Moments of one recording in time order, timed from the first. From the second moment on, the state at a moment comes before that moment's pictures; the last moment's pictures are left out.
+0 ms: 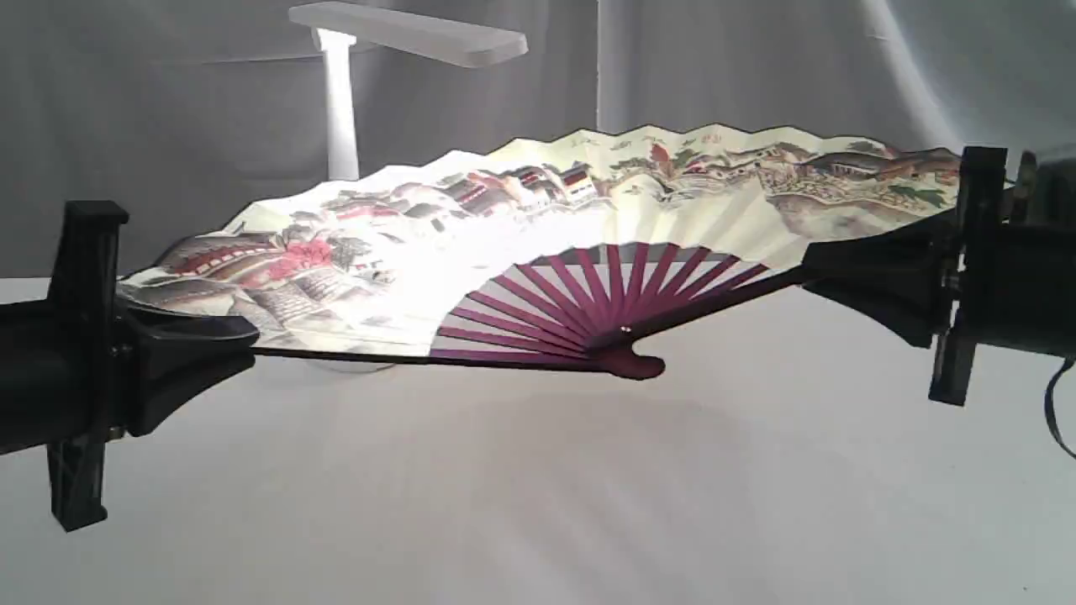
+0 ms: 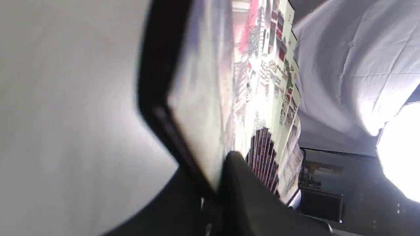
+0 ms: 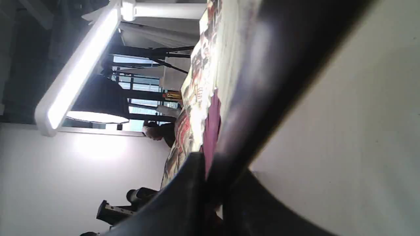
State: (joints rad) left arm 0.03 1.38 -0.64 -1.78 0.70 0.56; right arm -0.26 1.78 -0.94 1.67 1.28 -0.92
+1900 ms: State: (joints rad) left arm 0.13 1.38 -0.70 -1.76 0.74 0.48; right arm -0.11 1.73 -1.06 1.71 1.16 -0.80
